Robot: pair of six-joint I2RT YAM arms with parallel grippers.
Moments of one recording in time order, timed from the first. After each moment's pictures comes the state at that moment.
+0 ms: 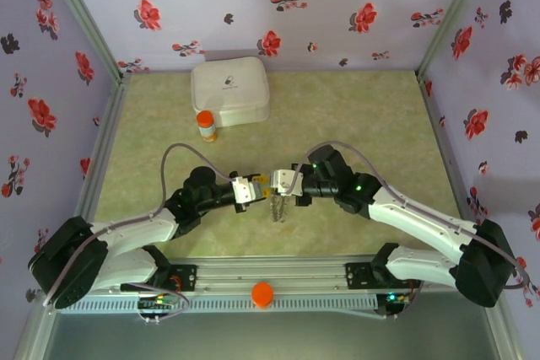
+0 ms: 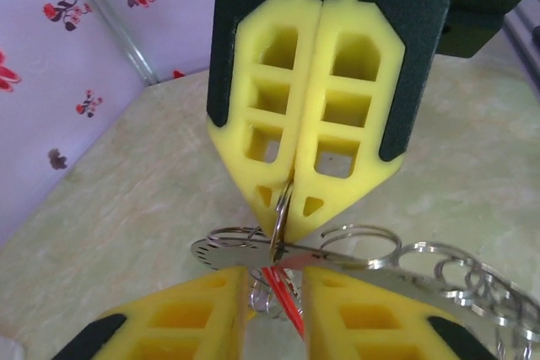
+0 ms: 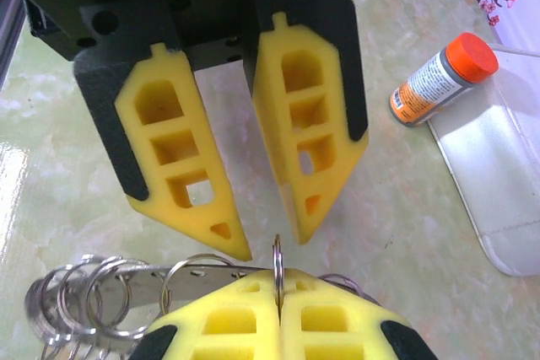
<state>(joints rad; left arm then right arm) -0.82 1.17 0.37 0.58 0.44 0.48 0.85 1.12 0.75 -0.25 -0.34 -0.73</state>
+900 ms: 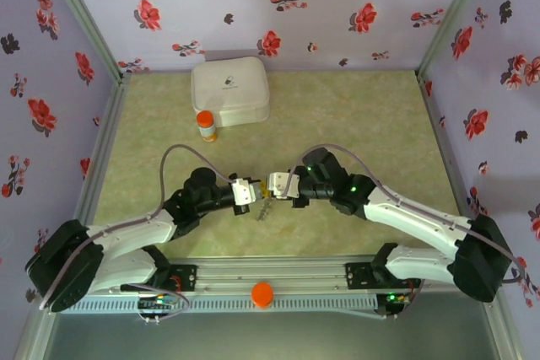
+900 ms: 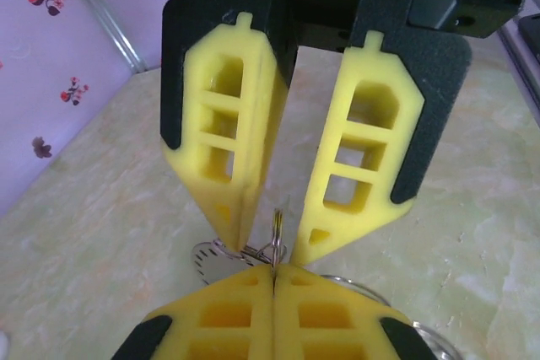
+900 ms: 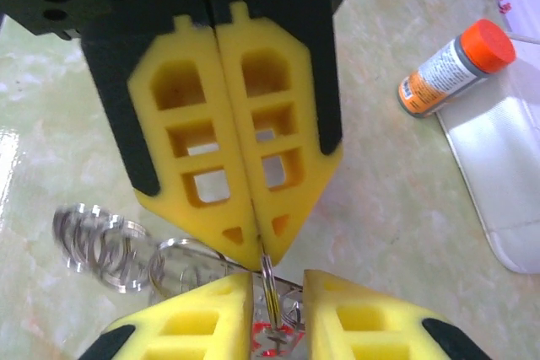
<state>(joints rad) -0.84 1.12 0.37 0.50 0.41 0.50 0.88 1.14 0.74 -0.23 -0.26 -0.74</state>
